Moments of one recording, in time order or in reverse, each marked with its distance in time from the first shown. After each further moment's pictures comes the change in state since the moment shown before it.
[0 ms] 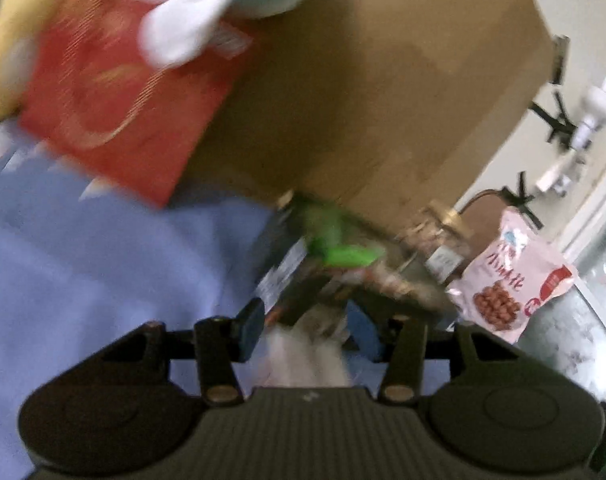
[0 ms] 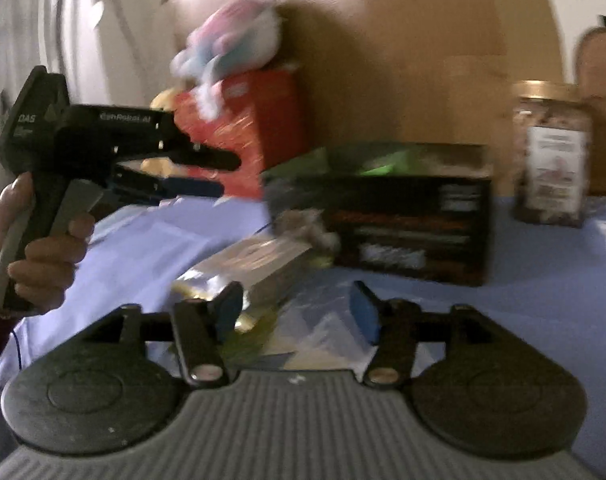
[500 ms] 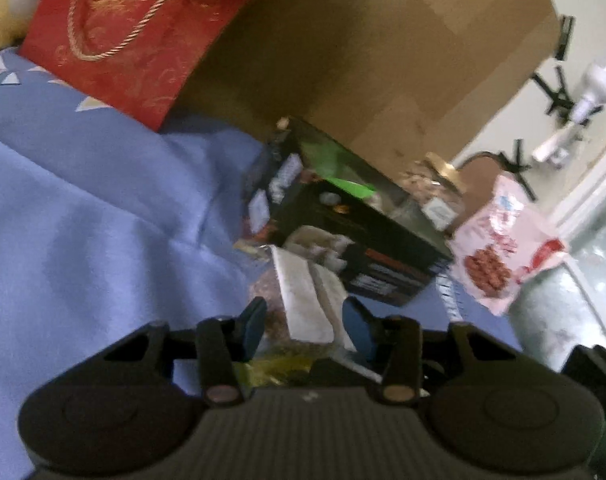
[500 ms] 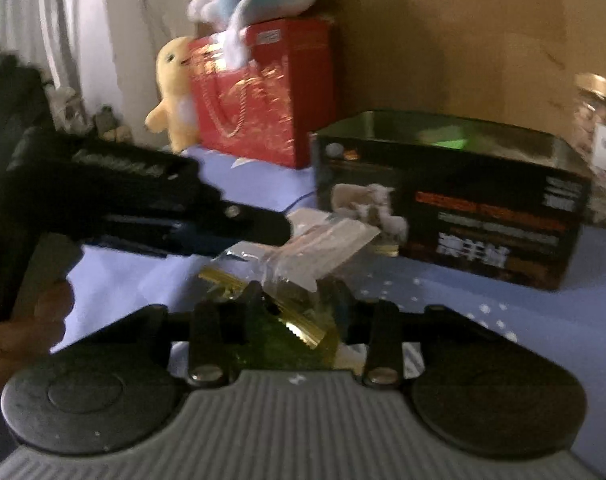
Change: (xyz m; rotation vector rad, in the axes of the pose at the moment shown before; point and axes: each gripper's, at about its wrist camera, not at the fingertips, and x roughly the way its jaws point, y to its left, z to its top) left arm 0.015 -0.003 -0.033 -0.027 0.091 -0.069; right arm 0.036 0.034 0.006 -0.003 0.079 -0.057
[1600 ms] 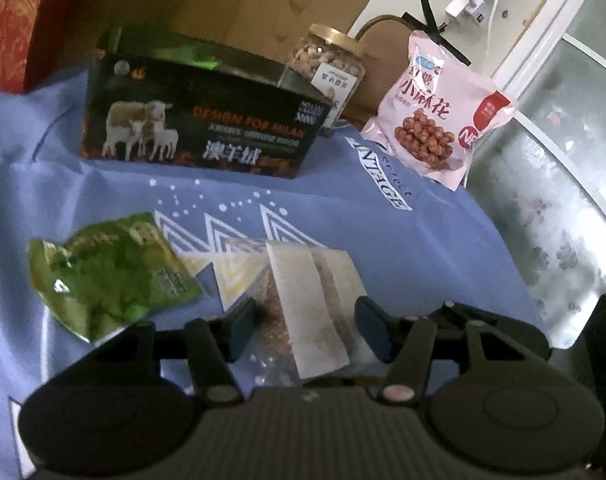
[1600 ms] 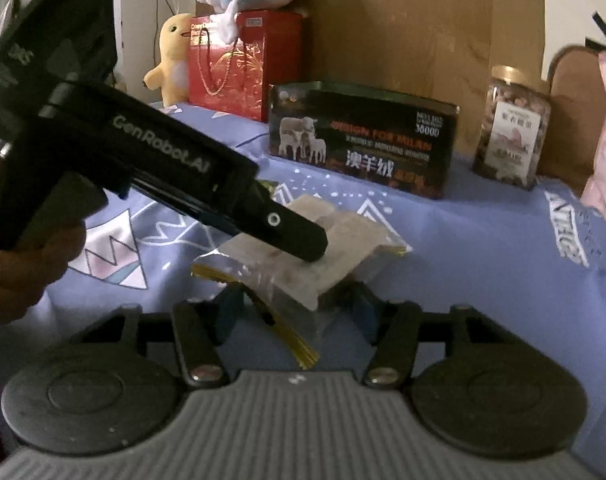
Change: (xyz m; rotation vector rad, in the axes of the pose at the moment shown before) left arm 0.030 -0.096 -0.071 0.261 0.208 -0.032; right arm -0.096 -0.016 -0.070 -0.138 0.034 -0.118
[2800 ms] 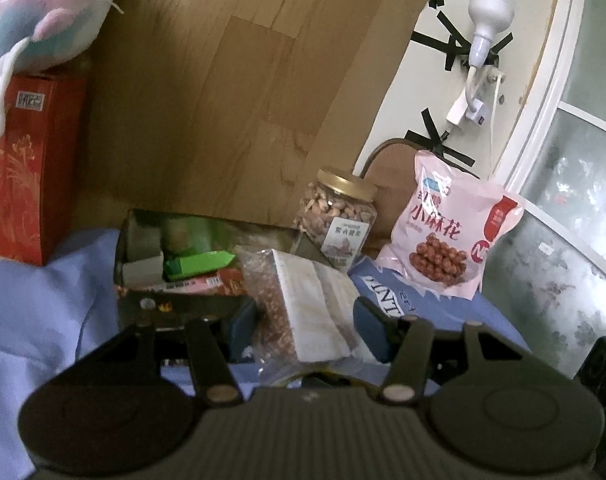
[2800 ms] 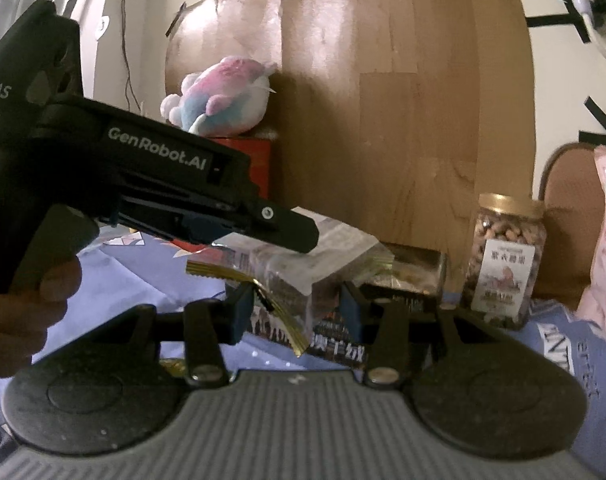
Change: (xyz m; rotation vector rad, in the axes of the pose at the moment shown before) left arm -0.029 -0.002 0.091 0.083 -0.272 0.063; right arm 0.020 -0.024 0.070 0.044 -0.317 -0.042
